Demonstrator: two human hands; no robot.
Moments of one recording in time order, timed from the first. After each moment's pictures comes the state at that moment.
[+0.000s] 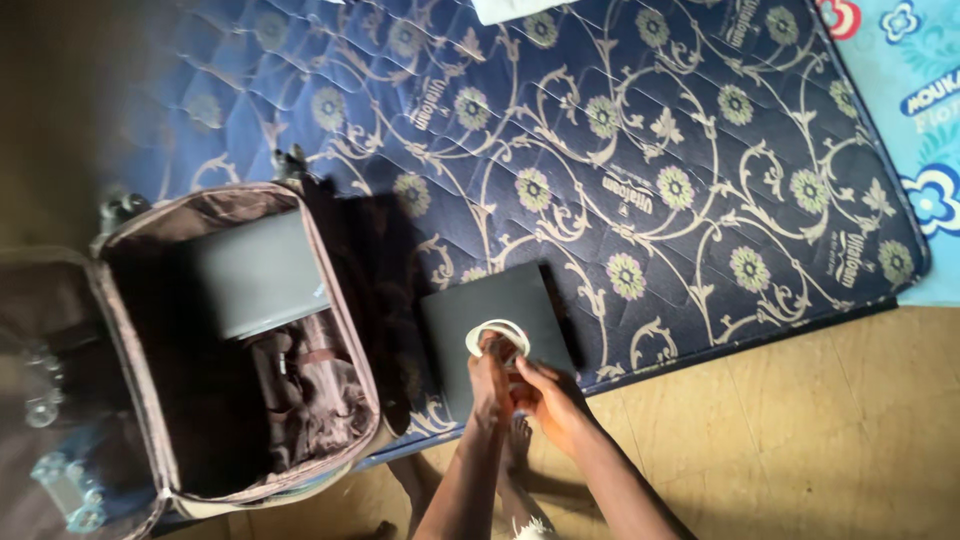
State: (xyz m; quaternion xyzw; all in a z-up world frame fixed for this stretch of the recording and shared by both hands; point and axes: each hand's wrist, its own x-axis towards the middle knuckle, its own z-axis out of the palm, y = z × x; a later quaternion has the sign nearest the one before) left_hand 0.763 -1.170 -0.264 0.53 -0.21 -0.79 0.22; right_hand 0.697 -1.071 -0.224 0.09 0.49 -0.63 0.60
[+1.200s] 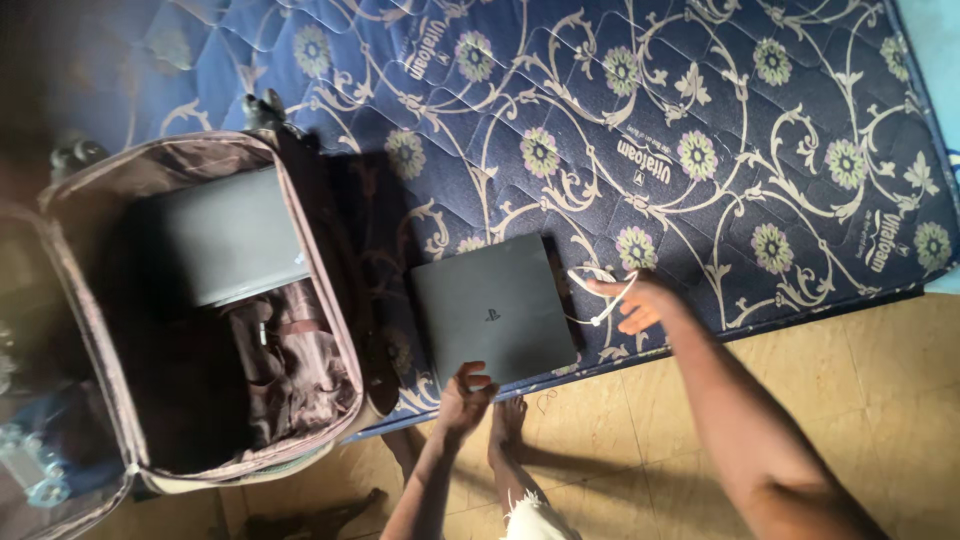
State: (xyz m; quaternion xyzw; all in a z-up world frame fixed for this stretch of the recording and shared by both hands) left_hand 0.871 -1.143 -0.356 0.51 -0.58 -0.64 0.00; right_hand 0.457 -1.051 -0.366 0.00 0.81 -0.11 0.58
